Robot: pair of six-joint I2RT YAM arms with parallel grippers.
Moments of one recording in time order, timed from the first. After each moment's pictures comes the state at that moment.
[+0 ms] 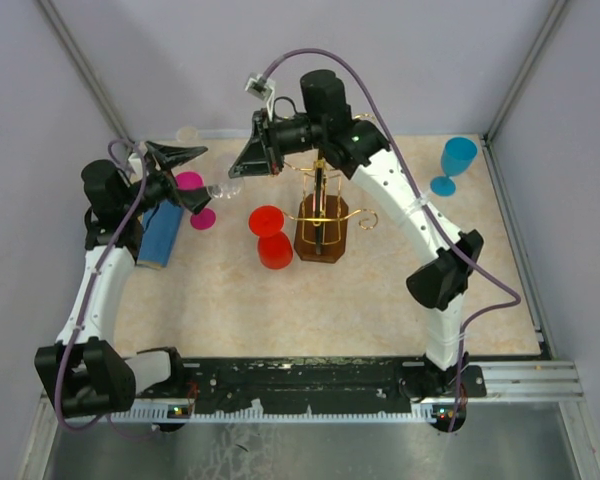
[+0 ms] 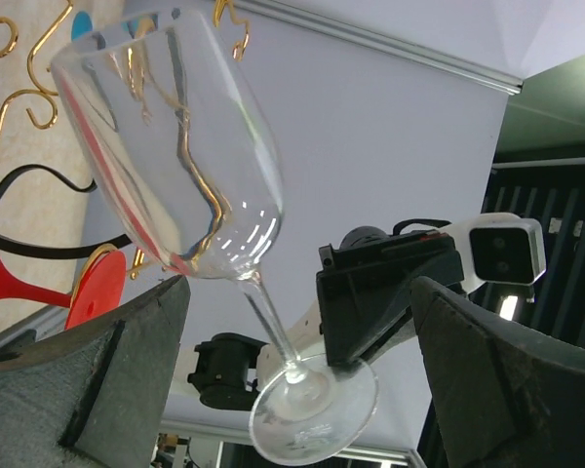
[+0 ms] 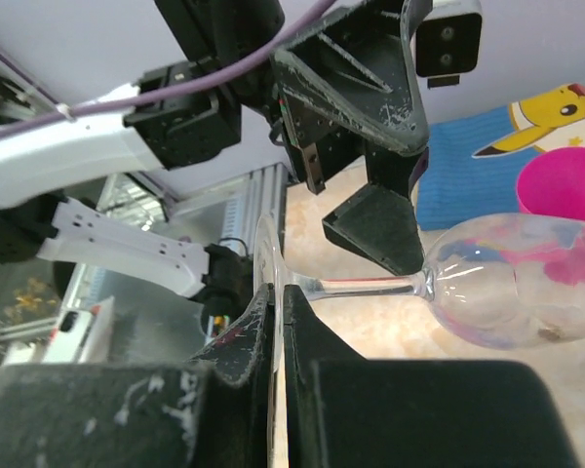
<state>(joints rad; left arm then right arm) 0.09 1.17 0.98 0.15 0.92 -1.76 0.69 1.96 2.27 -0.52 -1.00 0.29</state>
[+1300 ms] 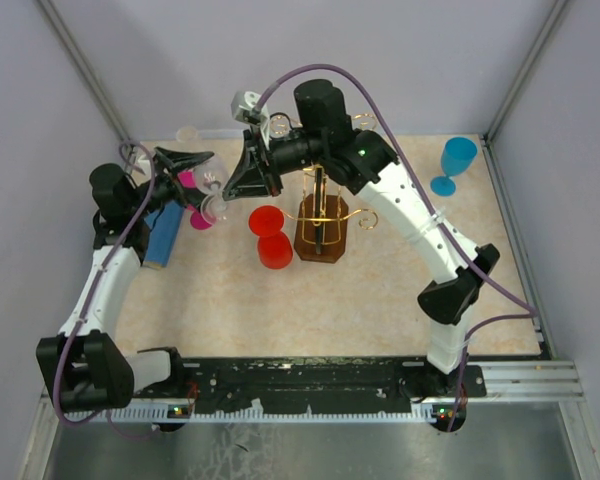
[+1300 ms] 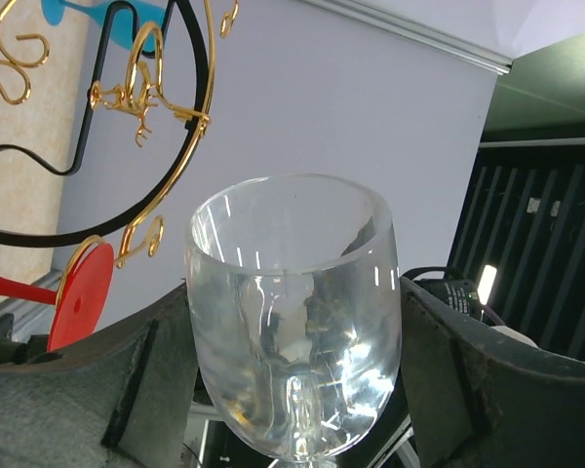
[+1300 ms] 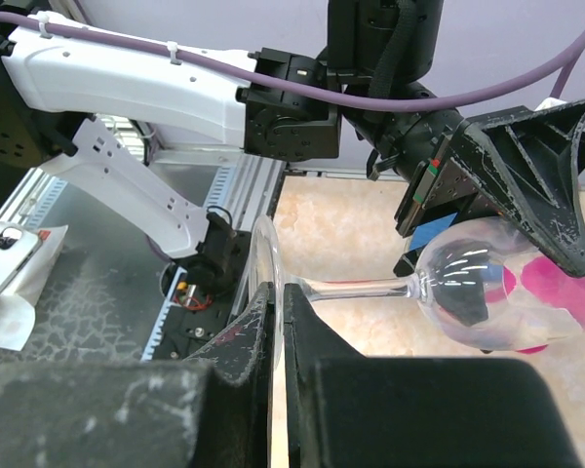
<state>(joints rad) 0.06 1.20 0.94 0.29 0.94 -1.85 0.80 1.85 2.23 -0.63 -1.00 -0.09</state>
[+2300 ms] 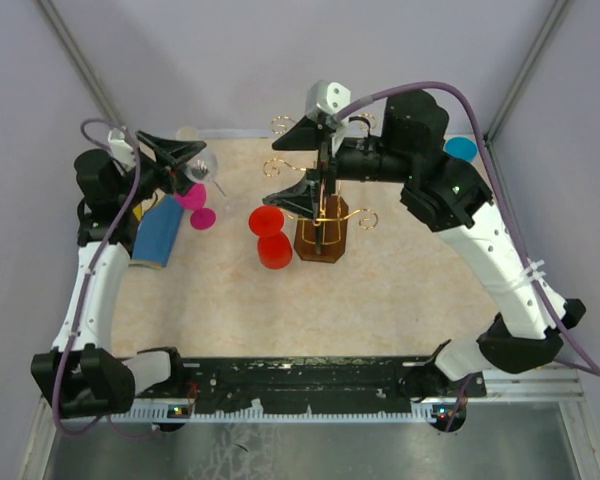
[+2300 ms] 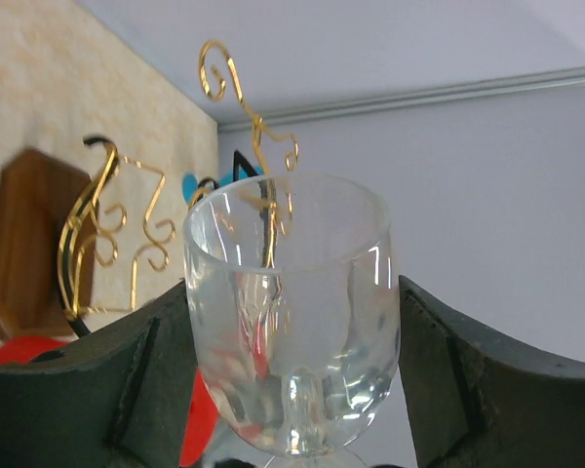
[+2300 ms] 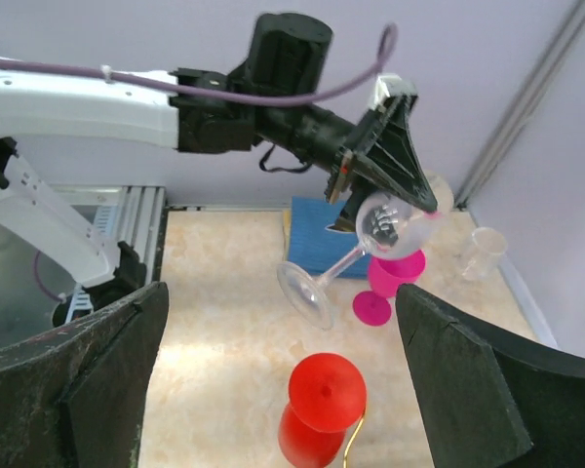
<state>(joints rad) 0.07 1.18 1.06 0.06 0.72 -1.37 0.79 1.45 1.99 -0.57 -0.69 -0.17</state>
